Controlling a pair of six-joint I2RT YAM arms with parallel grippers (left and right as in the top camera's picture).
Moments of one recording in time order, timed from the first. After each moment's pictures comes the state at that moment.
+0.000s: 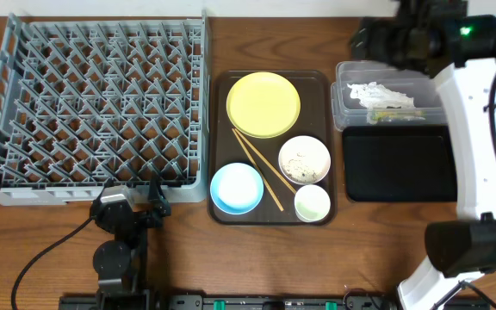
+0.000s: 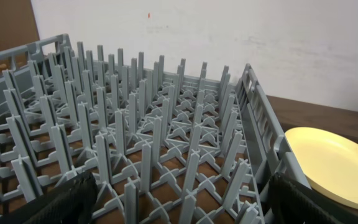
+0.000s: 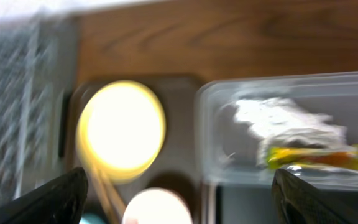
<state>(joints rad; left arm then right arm) 0.06 0.01 0.02 -0.12 -0.05 -0.14 0.15 1.85 2.06 -1.16 -0.16 0.25</state>
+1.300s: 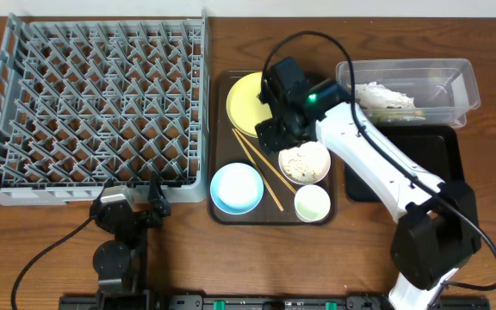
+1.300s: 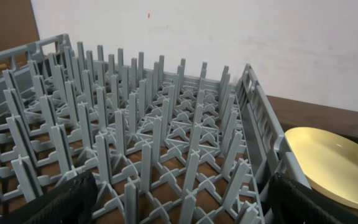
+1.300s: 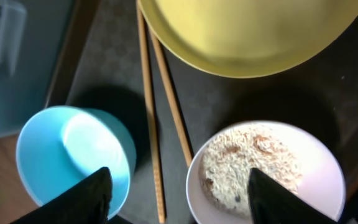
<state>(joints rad) 0.06 0.01 0.02 -0.12 -0.05 -0.14 0.58 1.89 1.58 -0.96 -0.11 0.21</state>
